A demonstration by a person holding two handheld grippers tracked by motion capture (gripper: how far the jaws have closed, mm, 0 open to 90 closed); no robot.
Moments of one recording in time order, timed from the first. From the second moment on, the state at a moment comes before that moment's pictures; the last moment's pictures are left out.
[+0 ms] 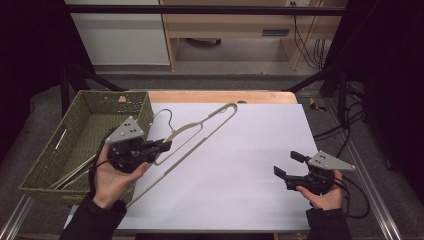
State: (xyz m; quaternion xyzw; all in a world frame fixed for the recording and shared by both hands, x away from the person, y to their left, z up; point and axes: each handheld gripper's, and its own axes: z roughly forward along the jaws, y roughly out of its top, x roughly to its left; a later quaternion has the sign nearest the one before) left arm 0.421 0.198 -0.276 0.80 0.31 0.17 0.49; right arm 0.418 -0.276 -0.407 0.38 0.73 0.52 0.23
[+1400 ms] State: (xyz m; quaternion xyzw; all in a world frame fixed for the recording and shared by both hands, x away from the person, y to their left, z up) left arm 0.457 0.336 -0.222 0.77 0.35 0.28 0.46; right arm 0.418 -0.273 -0.407 0.38 0.73 0.52 0.23
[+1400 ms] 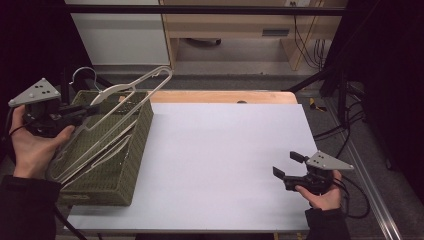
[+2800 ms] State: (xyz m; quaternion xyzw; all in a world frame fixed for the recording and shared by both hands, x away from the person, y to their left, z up) left arm 0.482 0.404 -0.296 0.81 0.37 0.32 0.33; right arm 0.419 -0.272 -0.409 0.38 0.75 0.50 0.23
